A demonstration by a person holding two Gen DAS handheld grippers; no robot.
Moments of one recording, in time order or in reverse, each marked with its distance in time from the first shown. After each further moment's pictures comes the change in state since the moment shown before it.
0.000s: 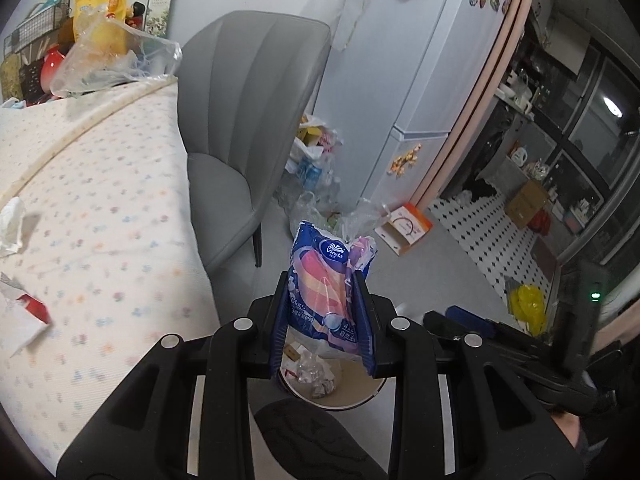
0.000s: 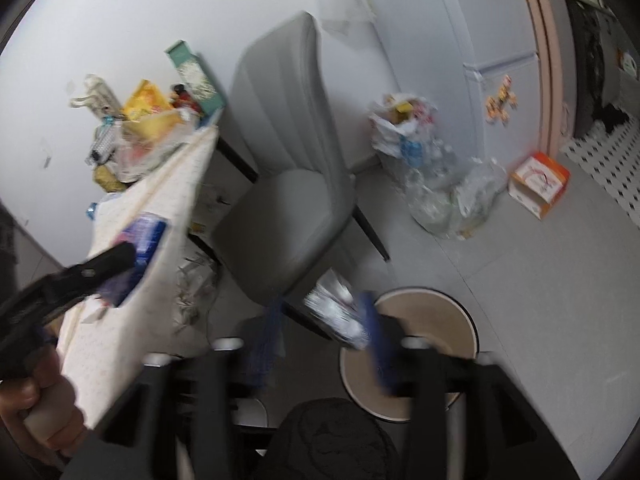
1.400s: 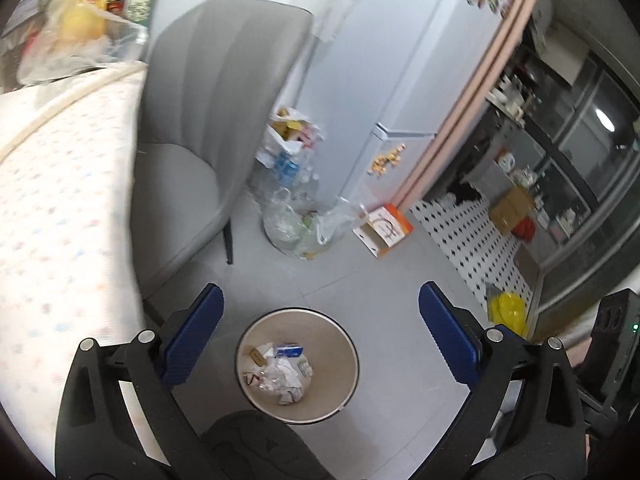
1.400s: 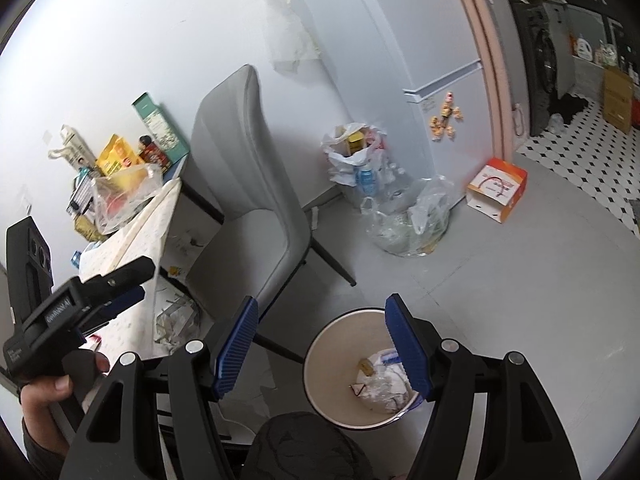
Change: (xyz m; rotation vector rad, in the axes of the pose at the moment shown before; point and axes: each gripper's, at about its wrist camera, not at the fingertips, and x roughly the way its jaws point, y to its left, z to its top) left arm 0.029 -0.022 0.013 -0.057 0.005 -0.058; right arm -0.066 -0.042 0.012 0.078 -0.128 -0.030
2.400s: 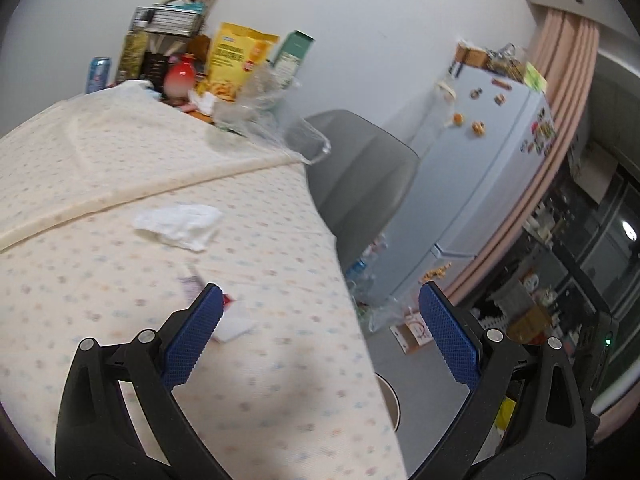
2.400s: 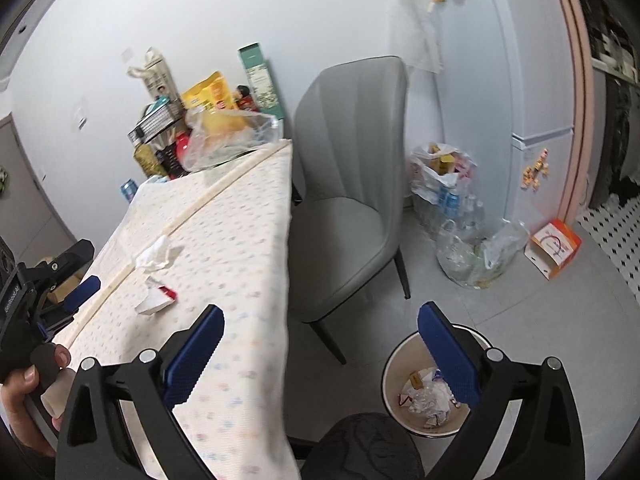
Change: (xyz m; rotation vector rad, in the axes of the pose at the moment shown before) left arm -0.194 0.169 -0.049 -0.251 -0.375 0.112; right arm -0.002 0.194 -0.039 -0.307 0.013 0.106
